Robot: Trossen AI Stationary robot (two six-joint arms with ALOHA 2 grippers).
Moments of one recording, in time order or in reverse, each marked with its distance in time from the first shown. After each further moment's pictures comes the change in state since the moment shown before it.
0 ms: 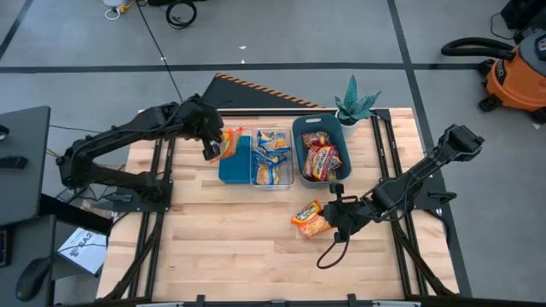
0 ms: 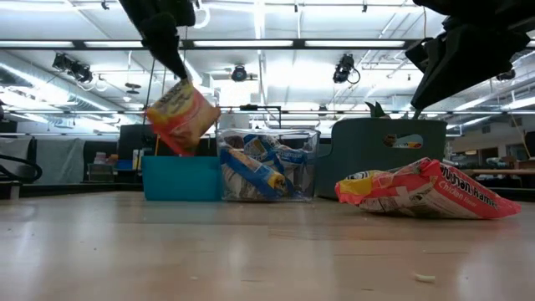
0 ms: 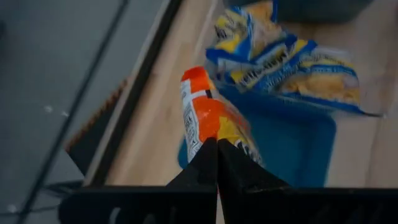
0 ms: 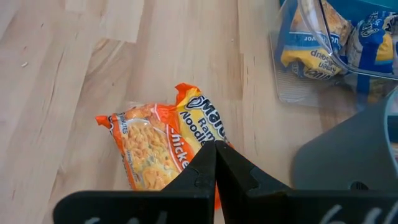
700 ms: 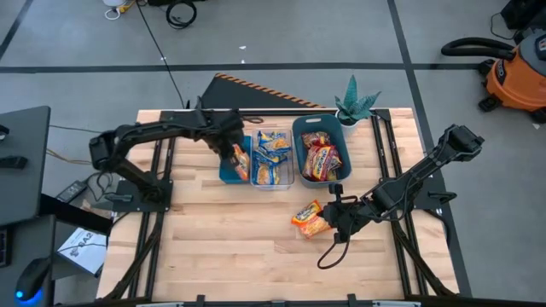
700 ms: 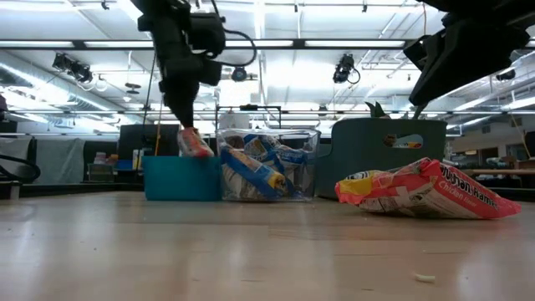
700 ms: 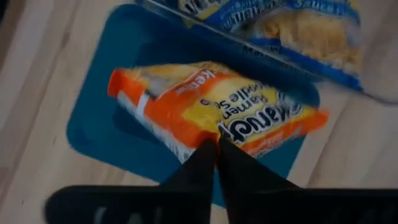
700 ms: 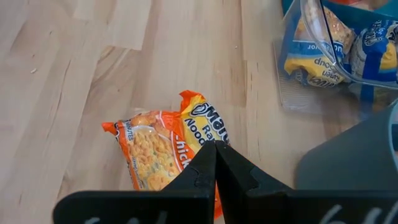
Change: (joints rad) left arm -0.029 0.335 -0.001 -0.038 0.177 -0.198; right arm 0.000 0.000 0.000 0.026 -0.008 -0.015
